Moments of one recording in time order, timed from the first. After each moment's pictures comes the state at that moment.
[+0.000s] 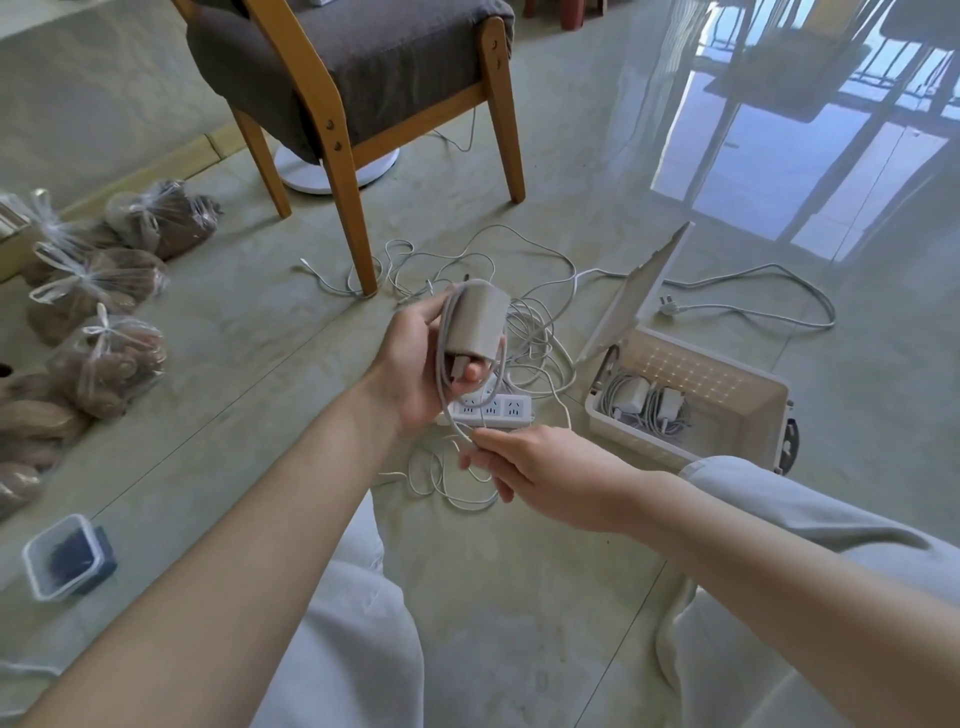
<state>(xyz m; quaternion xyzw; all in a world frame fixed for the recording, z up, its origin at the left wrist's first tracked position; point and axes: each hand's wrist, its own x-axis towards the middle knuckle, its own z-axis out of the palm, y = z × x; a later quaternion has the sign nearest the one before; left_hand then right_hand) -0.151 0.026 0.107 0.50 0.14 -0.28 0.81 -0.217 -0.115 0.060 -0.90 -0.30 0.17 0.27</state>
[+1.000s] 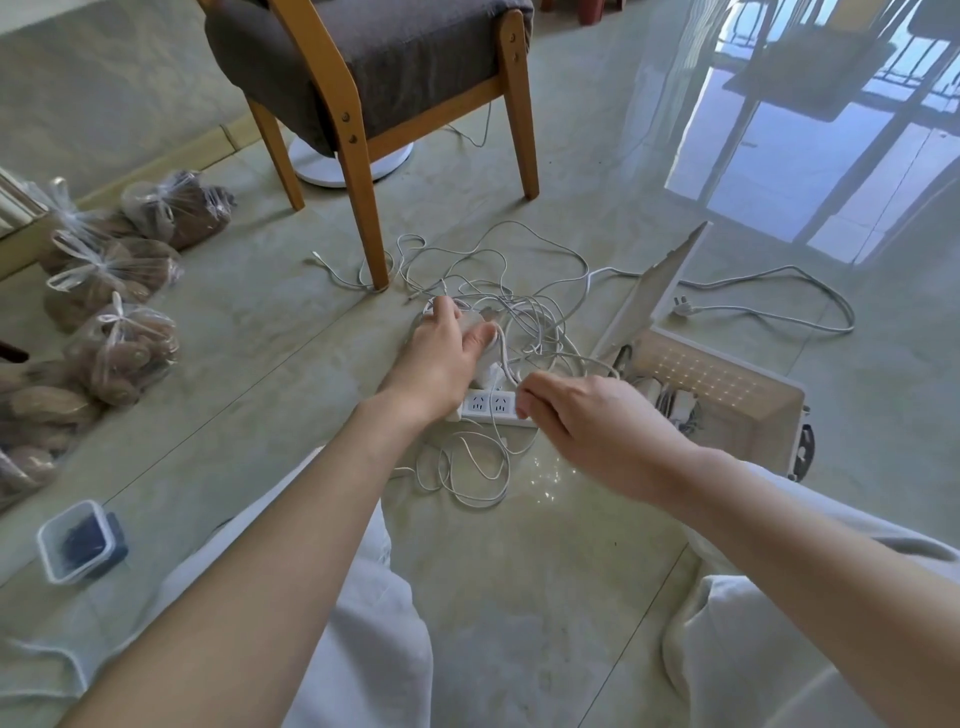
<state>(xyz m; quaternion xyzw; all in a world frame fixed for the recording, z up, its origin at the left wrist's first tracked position) -0.141 0.033 0.071 0.95 -0.01 -0.08 0.31 -0.203 -0.132 0.081 -0.95 -0.24 0.03 0.19</state>
